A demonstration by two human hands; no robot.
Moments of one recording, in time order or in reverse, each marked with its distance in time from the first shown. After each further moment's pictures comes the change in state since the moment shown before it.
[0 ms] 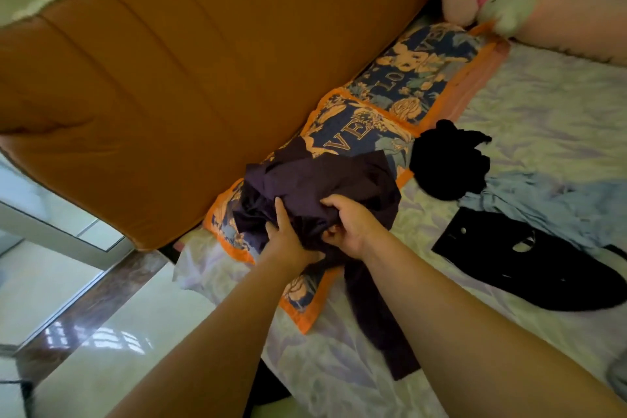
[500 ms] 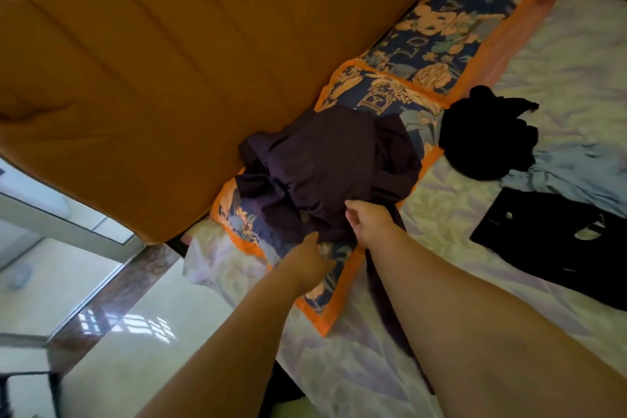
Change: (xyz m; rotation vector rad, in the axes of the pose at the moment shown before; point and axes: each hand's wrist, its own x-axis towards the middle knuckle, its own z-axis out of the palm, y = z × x) left_hand 0.045 -0.042 0.047 0.157 -0.194 0.004; right_hand 0.136 0.048 -0.040 0.220 0.232 -0.012
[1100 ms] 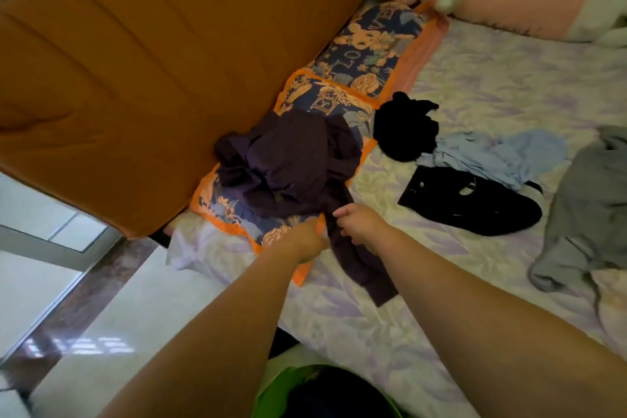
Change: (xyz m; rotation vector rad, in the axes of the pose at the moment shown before) left_hand -0.140 0.046 -0.022 0.169 -0.195 0.177; right_hand -0.217 -0.004 -0.048 -1.094 0.035 -0.220
